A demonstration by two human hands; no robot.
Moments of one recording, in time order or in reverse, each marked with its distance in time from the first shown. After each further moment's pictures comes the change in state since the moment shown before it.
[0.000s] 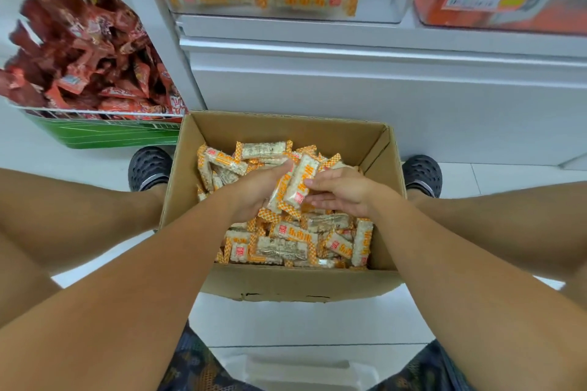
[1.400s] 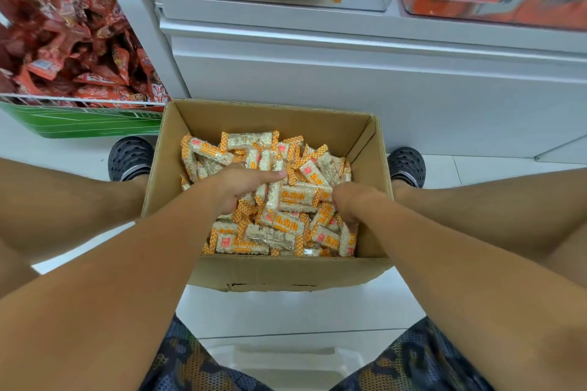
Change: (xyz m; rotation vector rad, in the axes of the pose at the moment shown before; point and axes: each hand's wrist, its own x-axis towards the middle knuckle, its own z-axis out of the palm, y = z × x) left_hand -0.001 -0.005 -0.002 -0.027 0.158 -0.027; right_hand -0.008 0.024 -0.020 -1.708 0.139 0.272
